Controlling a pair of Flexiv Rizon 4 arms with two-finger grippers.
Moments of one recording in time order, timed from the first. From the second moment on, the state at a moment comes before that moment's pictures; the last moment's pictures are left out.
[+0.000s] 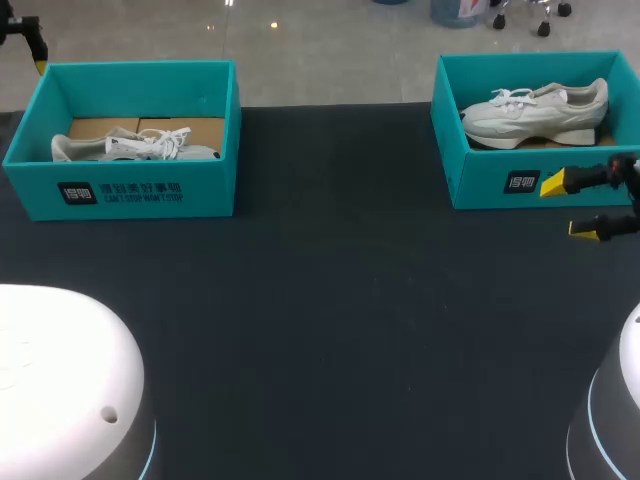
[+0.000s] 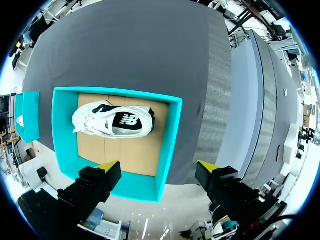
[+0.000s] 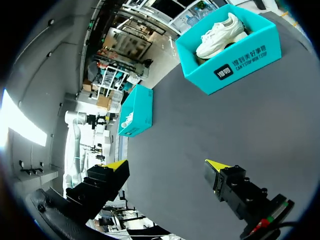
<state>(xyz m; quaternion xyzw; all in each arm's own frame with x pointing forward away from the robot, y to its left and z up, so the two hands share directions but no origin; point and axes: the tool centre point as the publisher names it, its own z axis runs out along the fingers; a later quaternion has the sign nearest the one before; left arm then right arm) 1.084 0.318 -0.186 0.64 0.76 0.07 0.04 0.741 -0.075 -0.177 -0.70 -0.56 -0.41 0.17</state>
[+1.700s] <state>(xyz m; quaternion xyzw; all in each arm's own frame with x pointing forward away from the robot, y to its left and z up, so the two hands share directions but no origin) 1.084 0.318 -0.186 0.64 0.76 0.07 0.04 0.995 -0.178 -0.145 -0.74 -0.63 -0.20 -0.14</state>
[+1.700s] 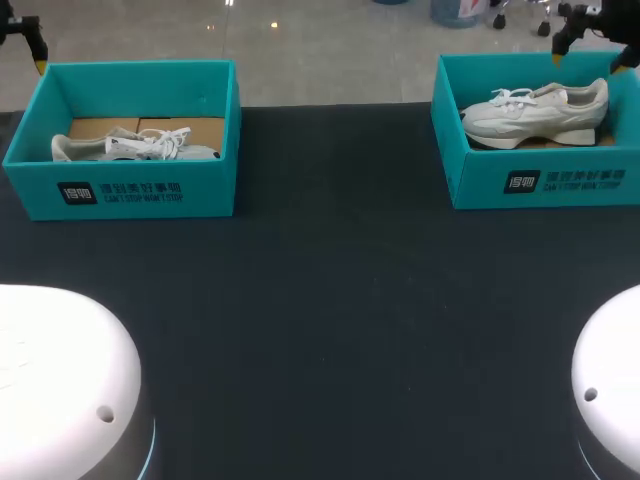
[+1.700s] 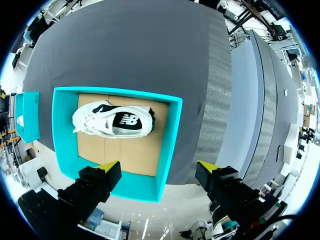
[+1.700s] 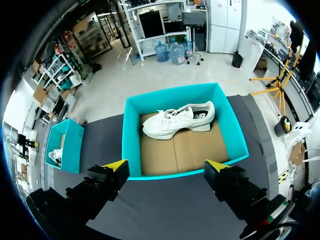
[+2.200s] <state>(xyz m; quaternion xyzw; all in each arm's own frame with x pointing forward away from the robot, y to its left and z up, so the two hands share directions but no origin) 1.084 0.318 -0.186 0.64 0.76 0.07 0.04 1.004 -0.189 -0.149 -0.74 -0.63 -0.16 -0.18</state>
